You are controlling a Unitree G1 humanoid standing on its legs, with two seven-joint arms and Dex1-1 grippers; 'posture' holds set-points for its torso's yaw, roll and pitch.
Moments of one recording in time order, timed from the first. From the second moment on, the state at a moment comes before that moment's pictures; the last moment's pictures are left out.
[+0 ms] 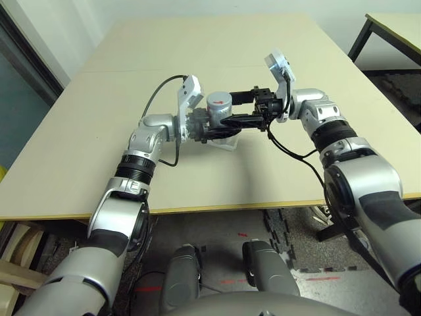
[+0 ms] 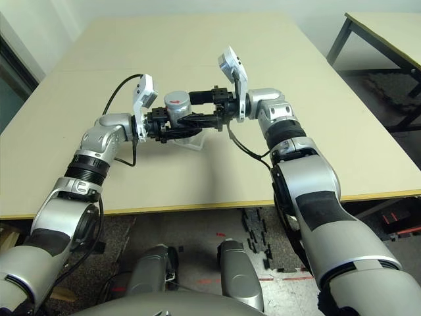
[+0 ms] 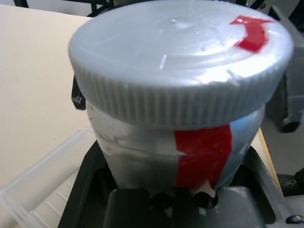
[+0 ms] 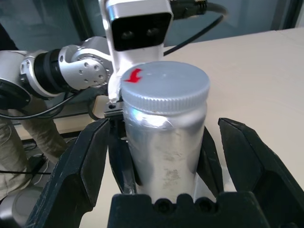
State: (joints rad) left arm -0.84 0.29 -0.09 0.60 -0.27 0.28 -1.22; right arm -1.17 -0.26 0.05 1.15 0.28 0.05 1.52
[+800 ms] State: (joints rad) left arm -0.83 0.28 -0.10 0.64 -0.26 0.24 -1.20; right arm -1.21 -0.21 -0.01 1.14 0.25 0.05 1.50
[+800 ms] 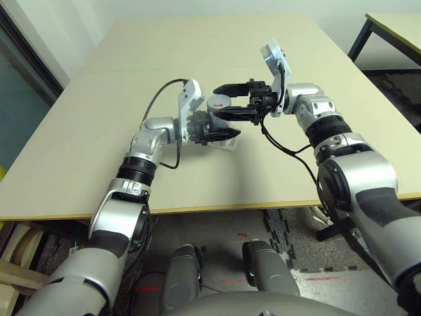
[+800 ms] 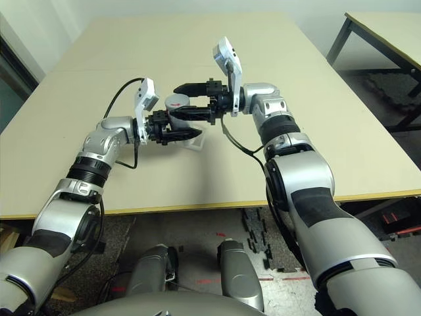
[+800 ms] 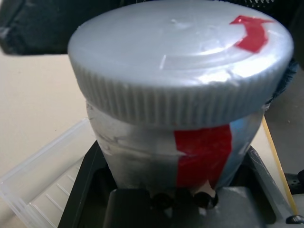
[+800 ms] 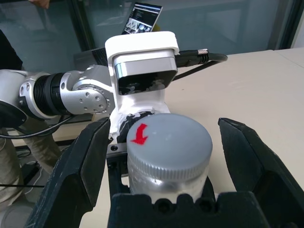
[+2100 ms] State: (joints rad) left arm -0.80 0.31 -0.10 0.60 -0.27 0.26 -1.21; right arm -1.22 -0.35 -0.06 1.26 0.18 0.05 1.39
